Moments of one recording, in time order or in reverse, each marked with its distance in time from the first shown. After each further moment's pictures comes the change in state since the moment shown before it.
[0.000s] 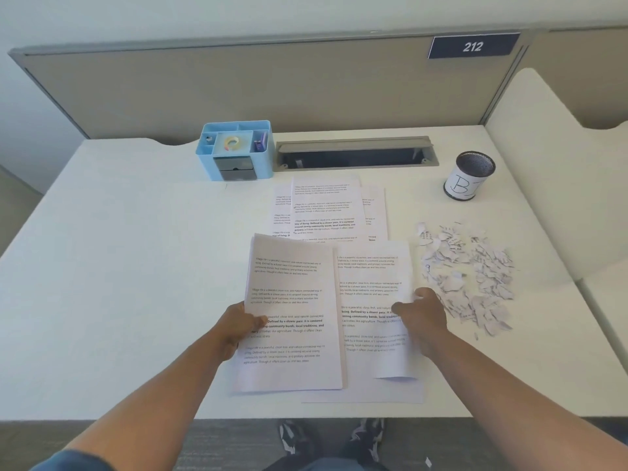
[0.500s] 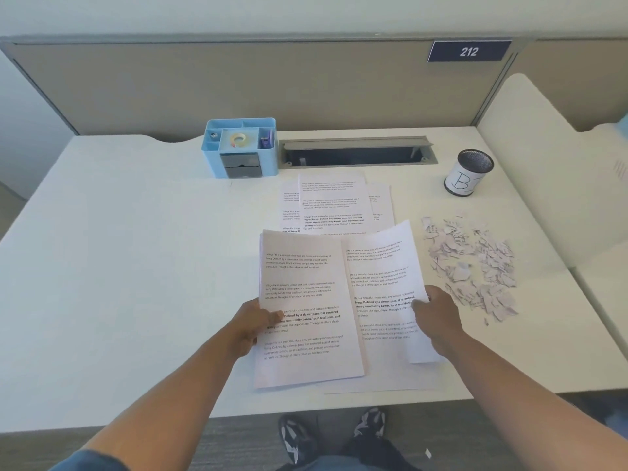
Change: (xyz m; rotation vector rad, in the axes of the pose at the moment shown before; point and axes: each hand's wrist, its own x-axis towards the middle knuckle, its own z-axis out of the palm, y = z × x) left_hand 0.008 -0.009 -0.017 -0.029 -0.121 0.005; right_hand -0.024 0.012 0.012 -0.040 0.077 -0.129
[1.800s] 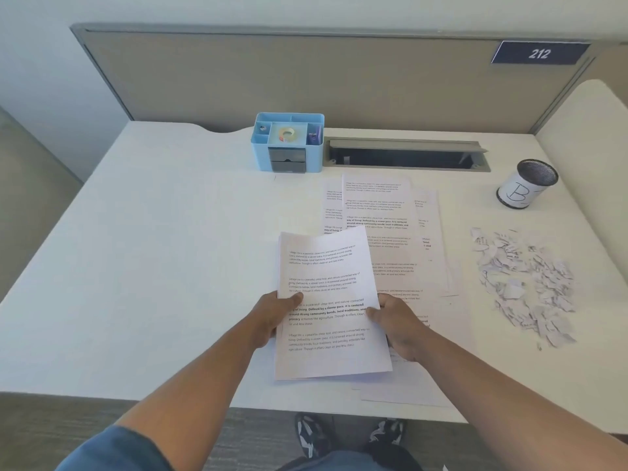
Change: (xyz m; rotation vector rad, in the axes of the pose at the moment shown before) left_hand 0.007 -0.004 -0.042 -0.097 0.053 -0.014; right_hand -0.047 -0.064 0.109 0.246 -0.582 0.075
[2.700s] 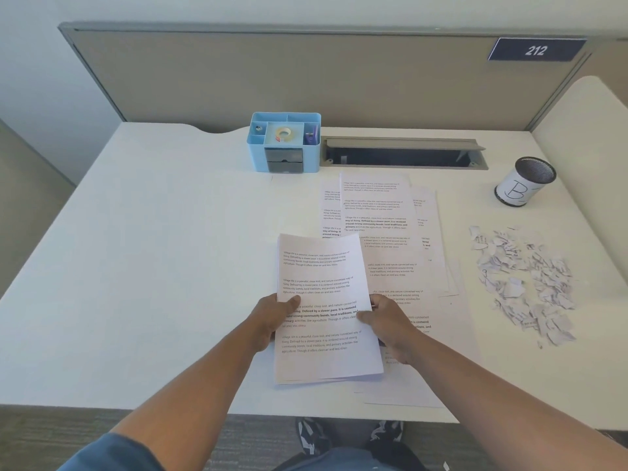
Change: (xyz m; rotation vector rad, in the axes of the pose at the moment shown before) left_hand 0.005 0.000 -0.001 -0.078 -0.007 0.001; right_hand 0.010 0.005 0.013 -0.081 0.050 -0.016
